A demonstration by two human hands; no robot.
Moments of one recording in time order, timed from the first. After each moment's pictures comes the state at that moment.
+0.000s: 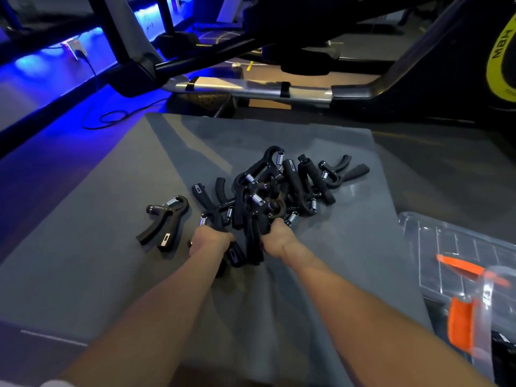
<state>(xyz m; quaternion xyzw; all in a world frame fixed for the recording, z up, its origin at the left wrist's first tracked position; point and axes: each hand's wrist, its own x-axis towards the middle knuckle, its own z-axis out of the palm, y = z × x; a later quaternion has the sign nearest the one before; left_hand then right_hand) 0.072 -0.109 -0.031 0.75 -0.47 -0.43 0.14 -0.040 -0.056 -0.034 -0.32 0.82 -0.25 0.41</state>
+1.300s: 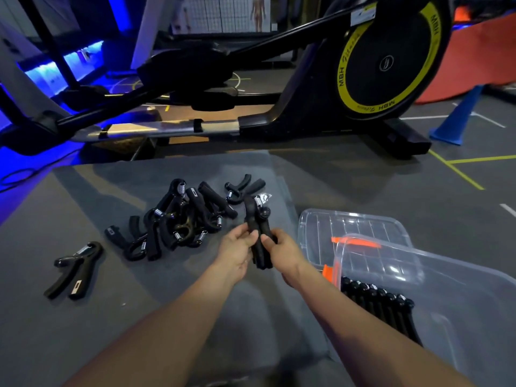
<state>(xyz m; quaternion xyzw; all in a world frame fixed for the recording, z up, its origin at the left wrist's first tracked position) -0.089 0.059 0.041 0.39 -0.41 -0.79 0.22 -0.153 0.126 0.030 -0.21 0.73 -0.54 0.36</state>
